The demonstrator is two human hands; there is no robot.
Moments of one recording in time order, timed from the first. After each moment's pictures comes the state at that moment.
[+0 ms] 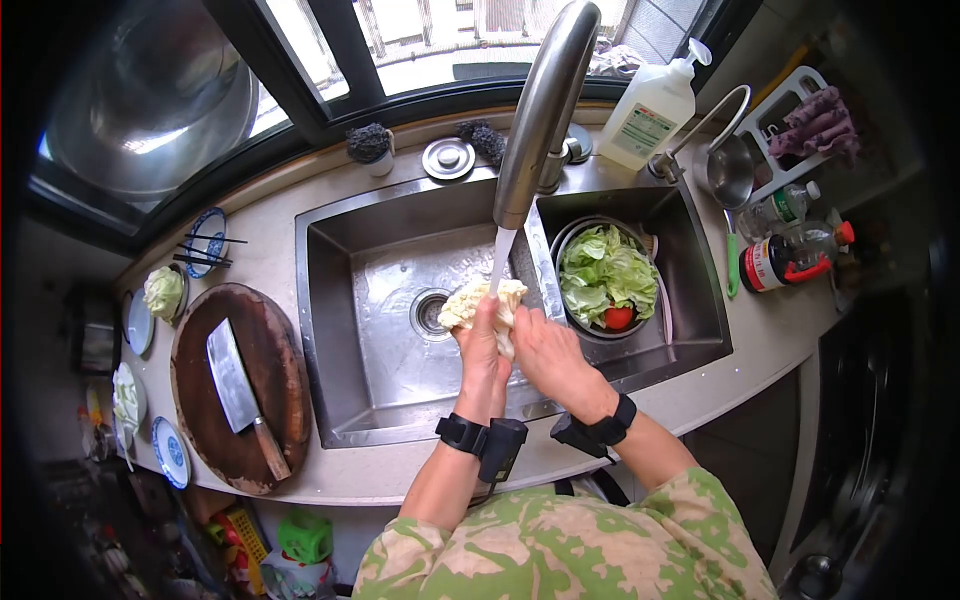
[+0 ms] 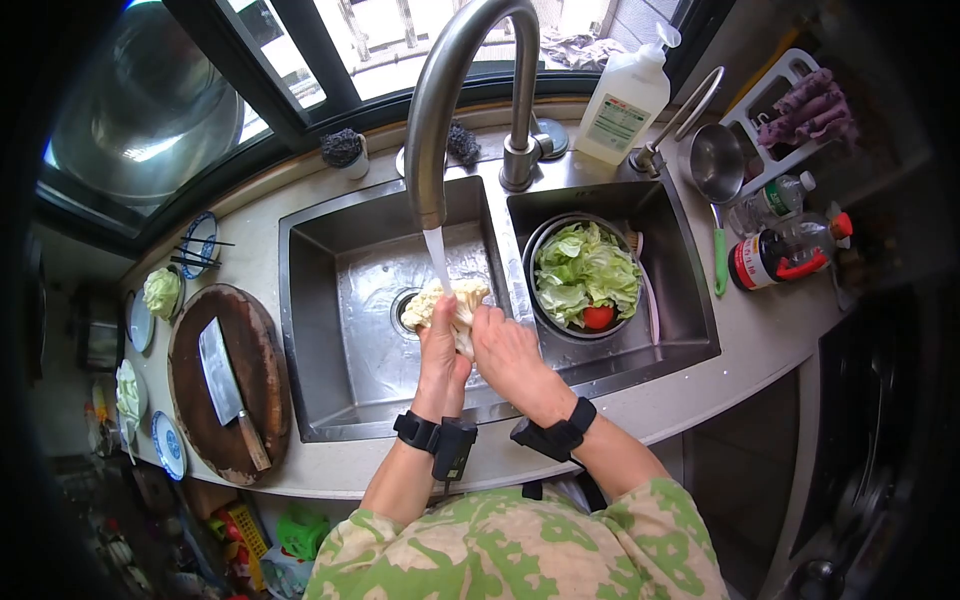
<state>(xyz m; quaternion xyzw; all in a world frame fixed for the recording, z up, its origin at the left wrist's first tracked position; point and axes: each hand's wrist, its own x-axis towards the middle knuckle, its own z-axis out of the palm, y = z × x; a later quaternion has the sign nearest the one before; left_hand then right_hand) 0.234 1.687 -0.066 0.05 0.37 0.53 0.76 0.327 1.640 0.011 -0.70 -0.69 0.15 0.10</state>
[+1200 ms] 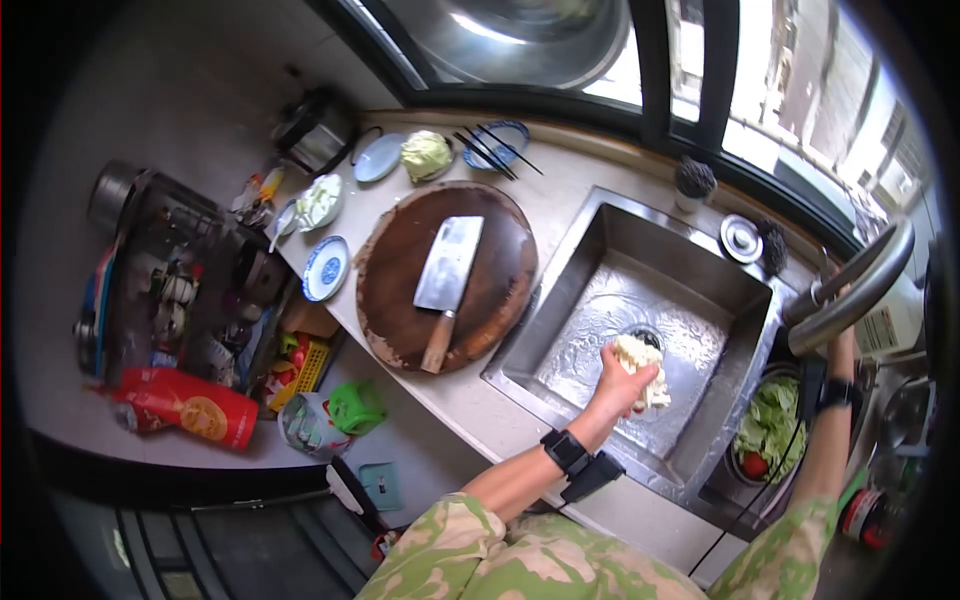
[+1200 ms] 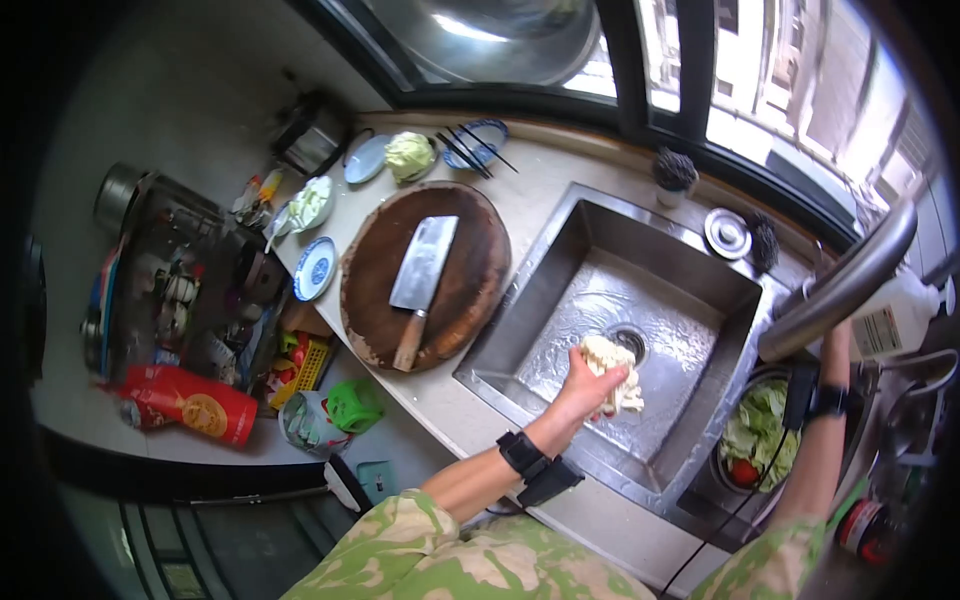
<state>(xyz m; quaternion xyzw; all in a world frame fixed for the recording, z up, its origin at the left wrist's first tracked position) 0.152 1.680 -0.028 0.23 0.64 0.37 0.63 0.473 1.853 -0.005 -0.57 -0.56 0.38 0.47</state>
